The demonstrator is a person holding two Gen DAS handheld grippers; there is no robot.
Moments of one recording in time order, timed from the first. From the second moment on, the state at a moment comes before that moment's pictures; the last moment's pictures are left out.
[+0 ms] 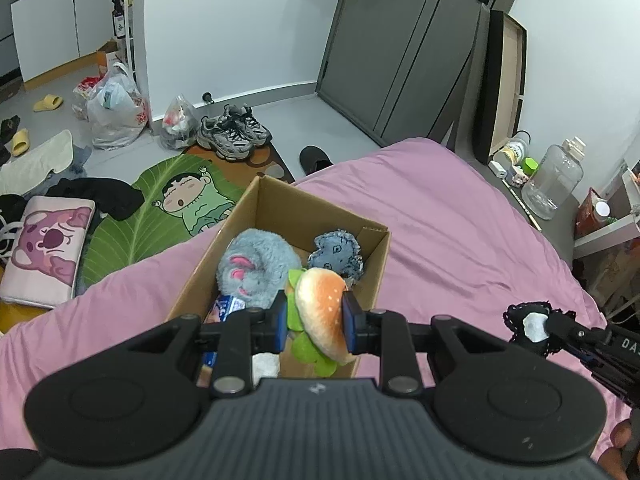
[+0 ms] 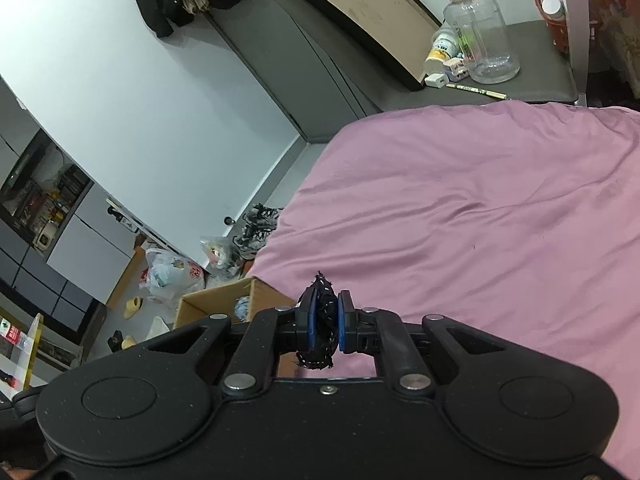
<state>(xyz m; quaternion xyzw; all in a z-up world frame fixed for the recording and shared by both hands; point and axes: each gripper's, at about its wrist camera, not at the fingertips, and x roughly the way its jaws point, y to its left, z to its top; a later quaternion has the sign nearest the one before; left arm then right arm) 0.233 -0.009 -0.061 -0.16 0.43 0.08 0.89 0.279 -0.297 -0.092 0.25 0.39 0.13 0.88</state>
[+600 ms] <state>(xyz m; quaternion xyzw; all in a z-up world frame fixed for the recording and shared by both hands) 0.214 0.040 -0.070 -0.16 0.42 0.07 0.89 0.260 -0.243 -0.063 0.19 0.36 0.17 0.90</state>
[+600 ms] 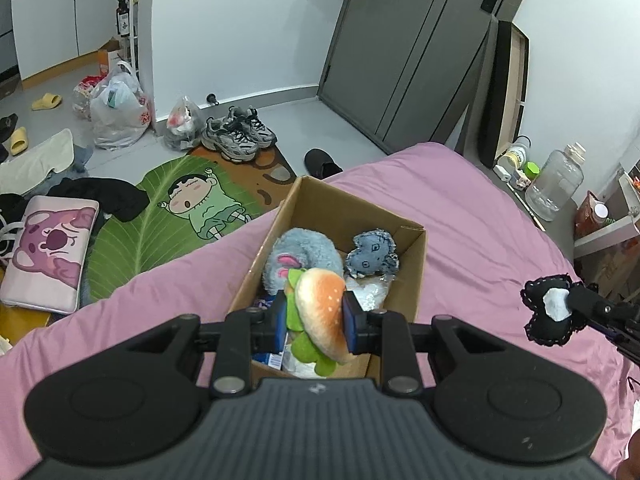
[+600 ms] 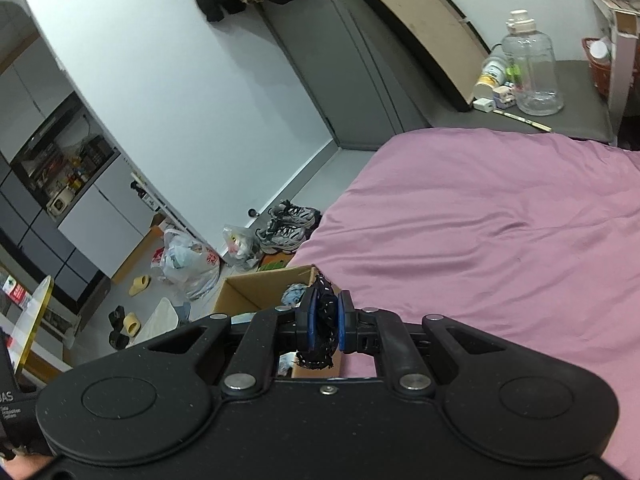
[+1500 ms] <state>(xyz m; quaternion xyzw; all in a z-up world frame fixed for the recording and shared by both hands) 0.252 0.046 -0.109 -0.17 0.46 0.06 0.87 0.282 -0.182 -0.091 0.16 0.46 0.21 0.85</state>
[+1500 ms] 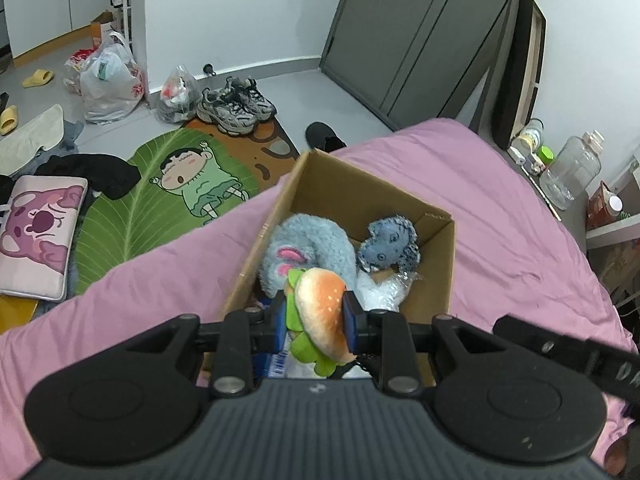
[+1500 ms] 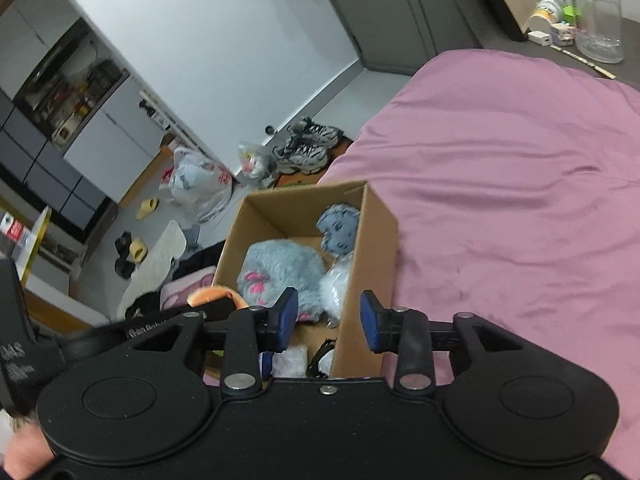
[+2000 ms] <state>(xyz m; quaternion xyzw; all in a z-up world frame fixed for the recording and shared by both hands) 0.248 0.024 -0.085 -0.14 0.45 0.07 0.88 0.281 -0.190 -0.085 0.16 0.46 0.22 0.85</state>
